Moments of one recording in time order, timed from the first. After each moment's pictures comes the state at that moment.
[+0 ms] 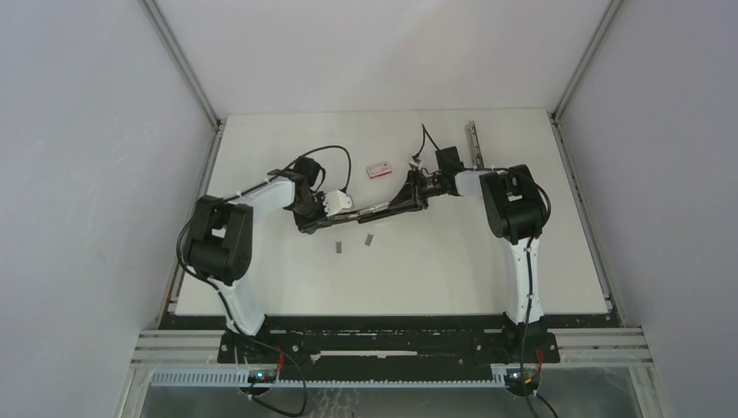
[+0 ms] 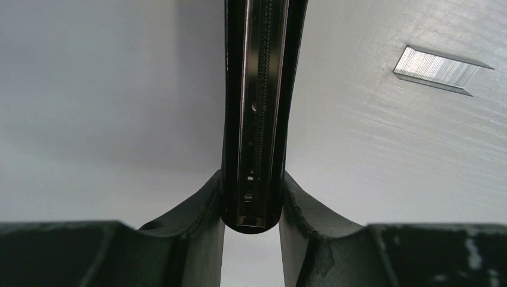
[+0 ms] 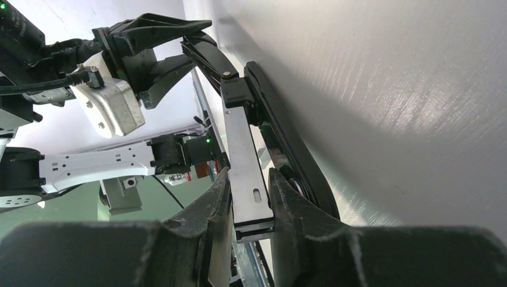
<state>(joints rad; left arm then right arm) -0.30 1.80 1.16 -0.70 0.16 0.95 0.26 2.26 1.38 -0.07 -1.13 0.63</state>
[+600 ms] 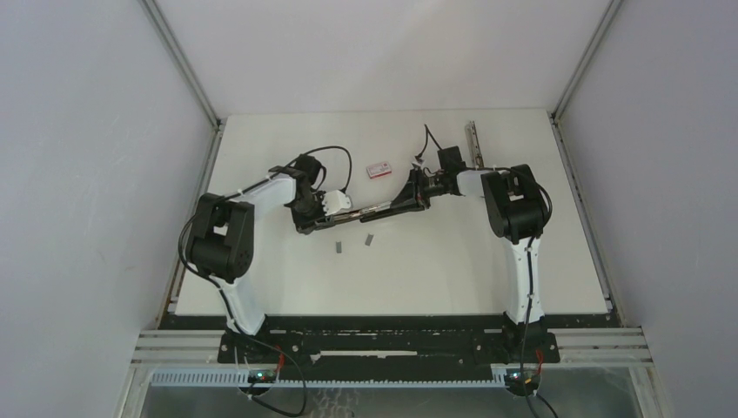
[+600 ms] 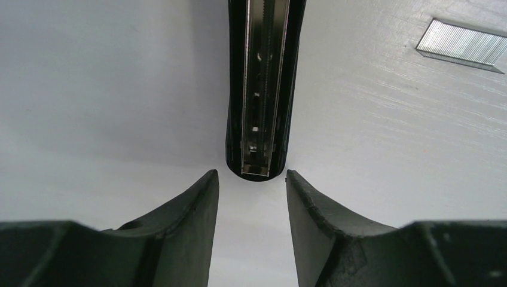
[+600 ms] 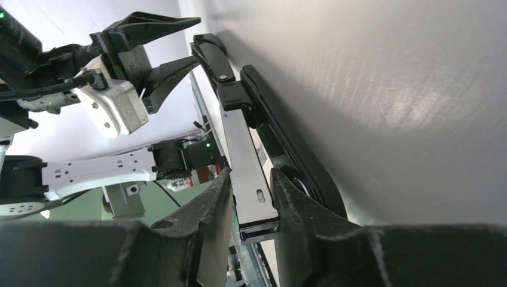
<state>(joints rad) -0.31 1.83 1.20 -0.75 0.10 0.97 0.25 2.26 1.38 -0.08 -1.12 0.64</state>
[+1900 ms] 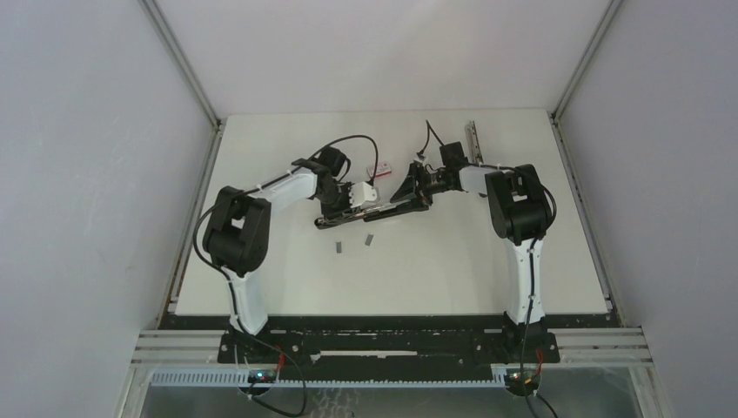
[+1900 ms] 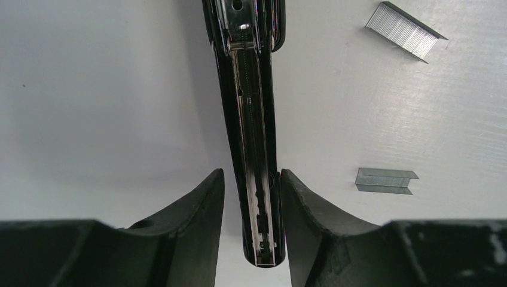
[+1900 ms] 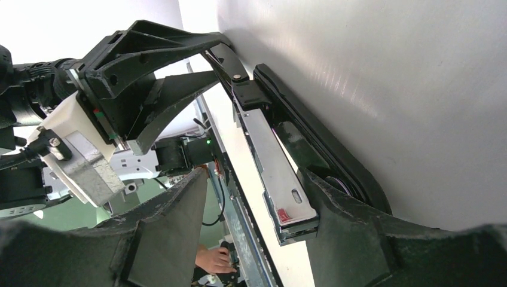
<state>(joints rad) -0.43 1.92 1.35 -0.70 0.29 0.96 0.24 2.24 1.41 -0.18 -1.11 0.58</state>
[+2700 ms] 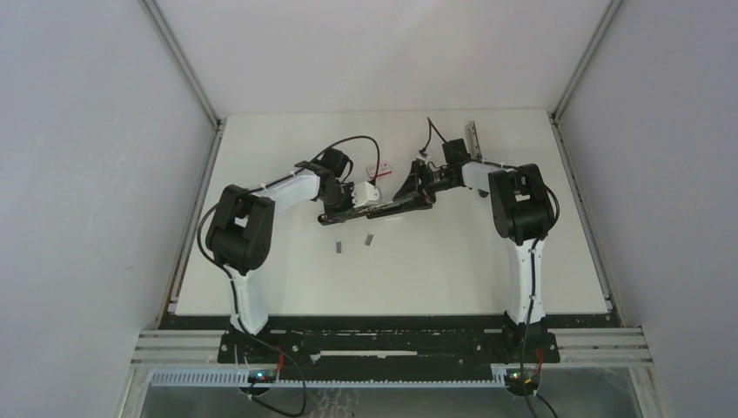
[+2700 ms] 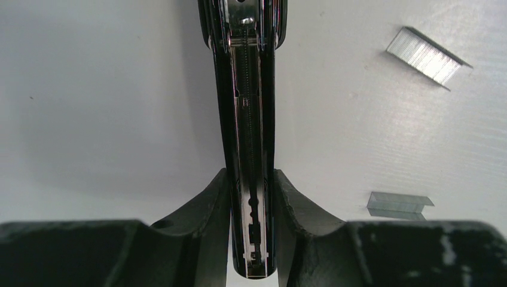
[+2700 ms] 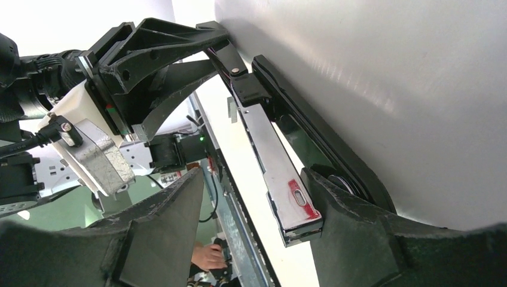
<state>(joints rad) -0.44 1.95 1.35 -0.66 0.28 0.93 0.22 2.23 1.45 -0.28 -1.10 0.51</state>
